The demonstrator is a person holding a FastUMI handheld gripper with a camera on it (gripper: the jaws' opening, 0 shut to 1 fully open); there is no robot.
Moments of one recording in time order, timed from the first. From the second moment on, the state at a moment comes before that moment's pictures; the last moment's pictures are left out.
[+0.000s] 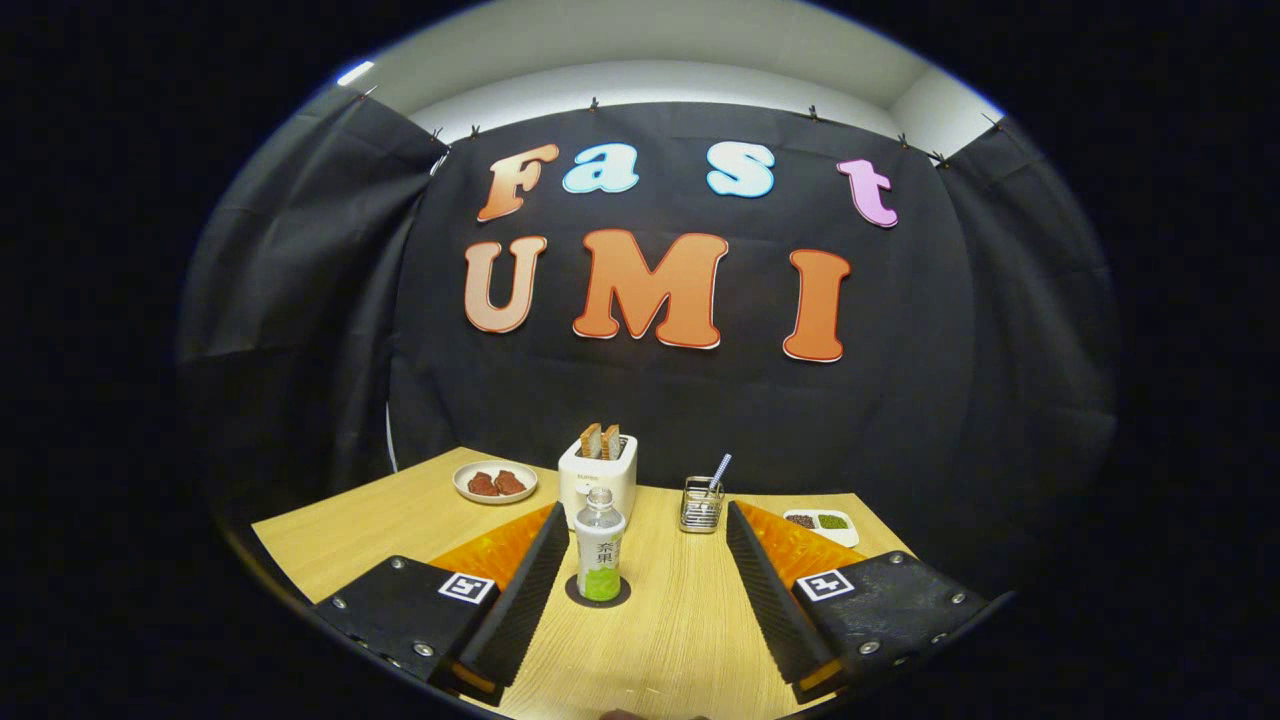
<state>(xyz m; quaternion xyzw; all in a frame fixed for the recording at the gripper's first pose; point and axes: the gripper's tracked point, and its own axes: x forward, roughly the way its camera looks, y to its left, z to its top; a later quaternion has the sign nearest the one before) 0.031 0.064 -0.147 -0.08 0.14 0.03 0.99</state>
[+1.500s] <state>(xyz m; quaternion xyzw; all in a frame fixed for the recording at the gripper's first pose) -0.180 0.065 -0.034 -0.05 0.06 -0.01 1.00</state>
